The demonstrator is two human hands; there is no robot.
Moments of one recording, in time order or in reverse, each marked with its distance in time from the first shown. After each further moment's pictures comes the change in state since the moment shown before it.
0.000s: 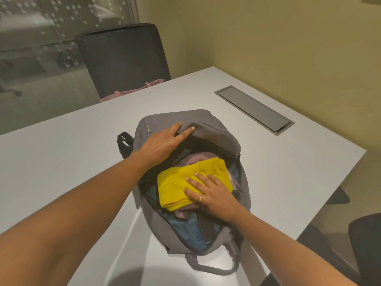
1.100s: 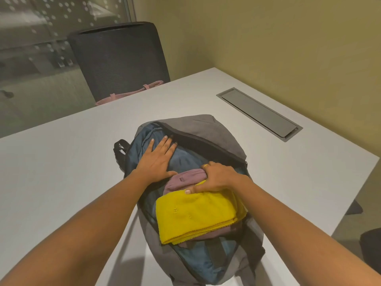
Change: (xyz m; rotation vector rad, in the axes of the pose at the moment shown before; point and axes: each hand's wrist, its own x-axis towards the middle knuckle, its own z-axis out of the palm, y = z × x) left_hand 0.014 -0.041 0.080 0.050 -0.245 -0.160; right_hand 0.095 0.055 -0.049 0.469 -0.759 0.592
